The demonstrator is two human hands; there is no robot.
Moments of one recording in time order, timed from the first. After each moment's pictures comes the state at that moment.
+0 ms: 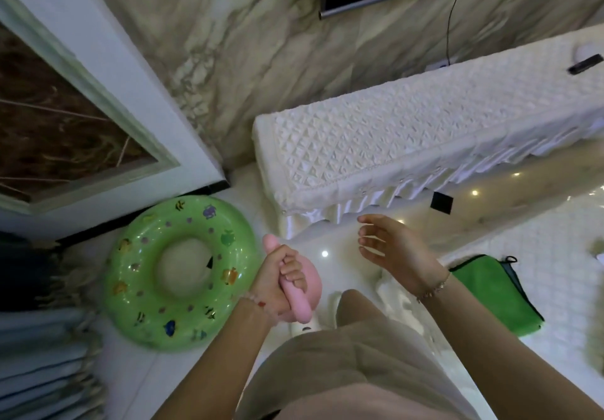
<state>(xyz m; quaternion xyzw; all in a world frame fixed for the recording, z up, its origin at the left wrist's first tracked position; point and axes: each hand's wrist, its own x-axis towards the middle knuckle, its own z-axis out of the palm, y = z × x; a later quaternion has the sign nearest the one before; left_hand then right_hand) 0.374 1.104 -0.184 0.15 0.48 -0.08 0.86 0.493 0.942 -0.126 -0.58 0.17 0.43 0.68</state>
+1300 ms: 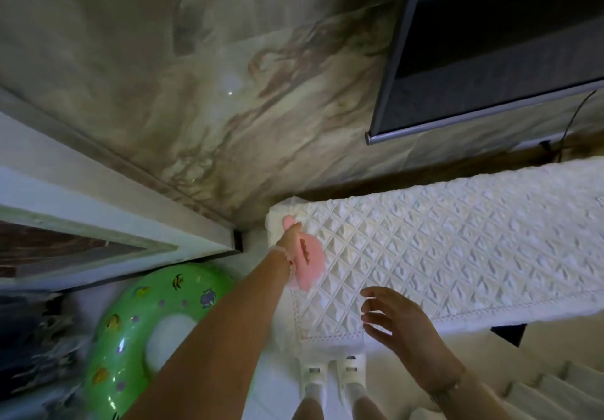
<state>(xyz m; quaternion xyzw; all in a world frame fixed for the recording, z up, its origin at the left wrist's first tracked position) 0.809 1.331 -0.266 0.38 0.61 -0.10 0.69 0.828 1.120 -0.216 -0.57 0.17 0.53 0.61</state>
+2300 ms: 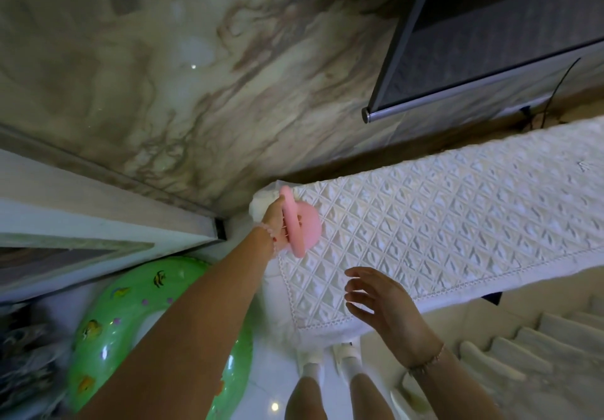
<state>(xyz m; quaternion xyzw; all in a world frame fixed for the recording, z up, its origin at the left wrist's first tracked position) 0.826 1.389 -0.346 0.43 0.55 -0.14 0.70 0.823 1.161 -0.234 -0.56 0.22 0.51 0.61</state>
